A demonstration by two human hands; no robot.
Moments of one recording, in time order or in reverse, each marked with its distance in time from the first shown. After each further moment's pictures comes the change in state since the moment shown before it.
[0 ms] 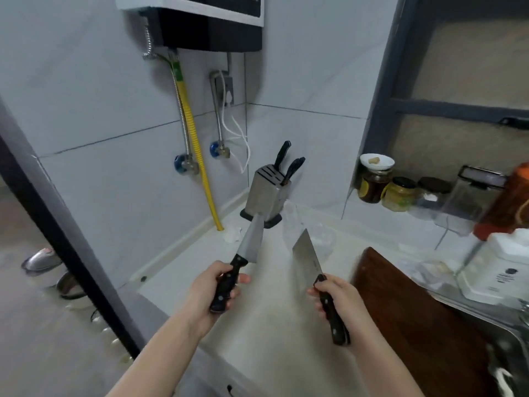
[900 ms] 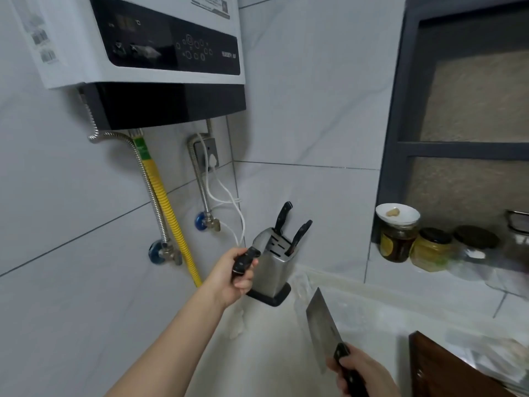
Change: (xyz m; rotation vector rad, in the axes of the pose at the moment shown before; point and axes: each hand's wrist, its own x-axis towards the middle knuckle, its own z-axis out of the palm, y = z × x) left_hand 0.226 0.166 0.058 -0.125 -0.225 -0.100; right_hand 0.140 -0.035 0.029 0.270 0.039 0.112
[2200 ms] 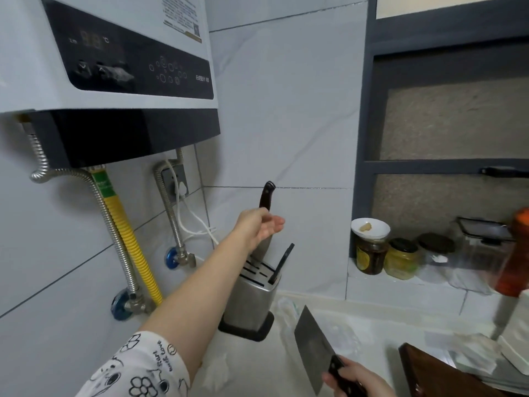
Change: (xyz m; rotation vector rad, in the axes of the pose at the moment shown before) left_hand 0.097 0.085 0.104 0.236 -0.154 0.252; right_hand 0.010 -0.013 0.036 0.199 0.007 -0.015
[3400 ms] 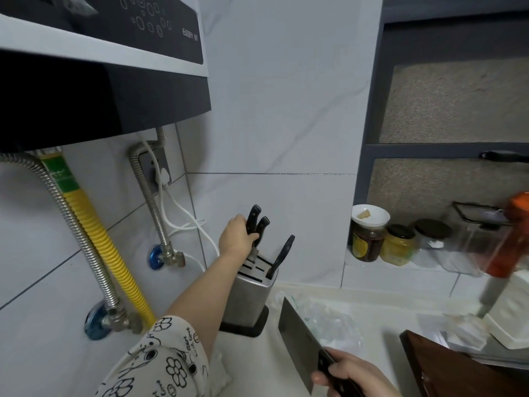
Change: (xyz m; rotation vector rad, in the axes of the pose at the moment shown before) left_hand 0.077 -0.056 -0.071 1.313 0.231 0.334; right_hand 0.000 -0.007 0.049 -0.110 -0.078 -0.048
